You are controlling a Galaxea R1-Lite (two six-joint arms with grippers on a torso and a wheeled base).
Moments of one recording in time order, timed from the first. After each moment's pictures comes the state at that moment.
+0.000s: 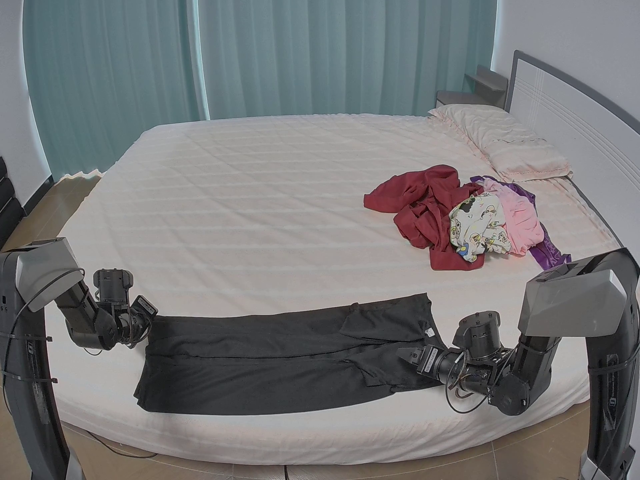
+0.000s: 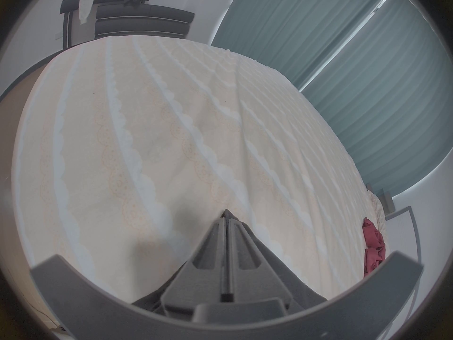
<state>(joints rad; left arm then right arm) 0.15 2.39 -0.91 -0.76 0.06 -0.84 0.43 2.39 -0.55 -1.21 0.00 0.72</state>
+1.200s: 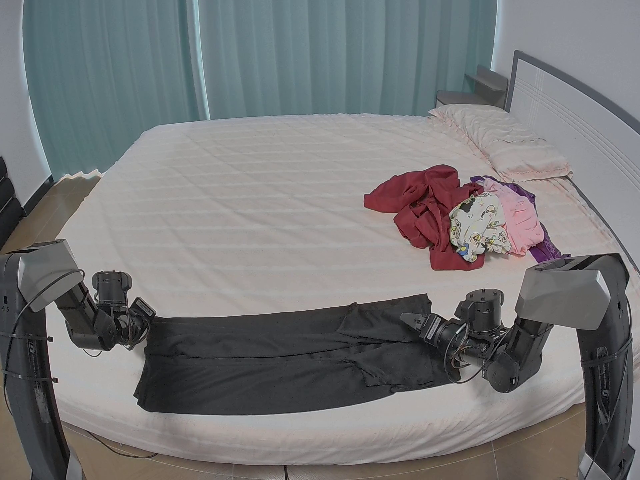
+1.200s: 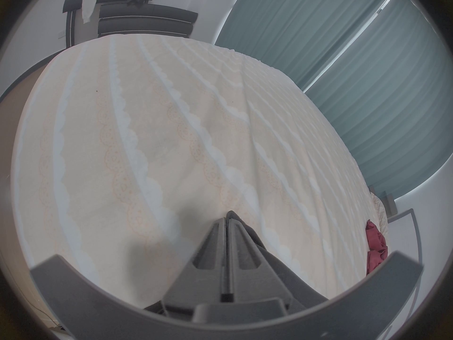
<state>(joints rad) 0.17 2.41 -0.92 -0.76 0.06 -0.84 0.33 2.48 -0.76 -1.26 0.07 0.72</state>
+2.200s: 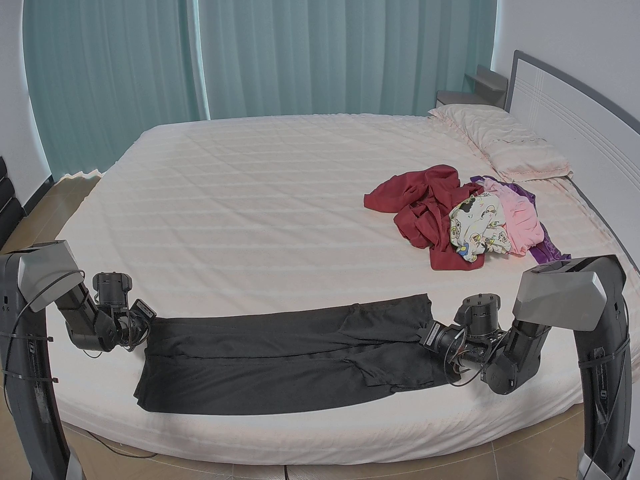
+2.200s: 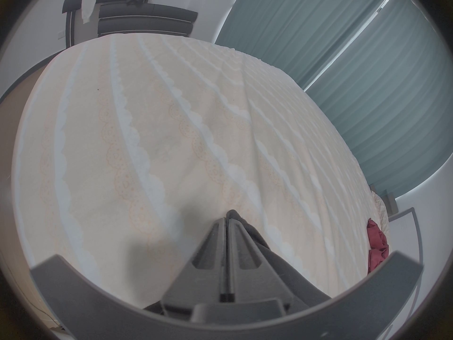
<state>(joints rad) 0.17 2.41 -0.92 -0.76 0.06 -0.84 0.33 2.50 -0.76 -1.22 0.04 0.70</state>
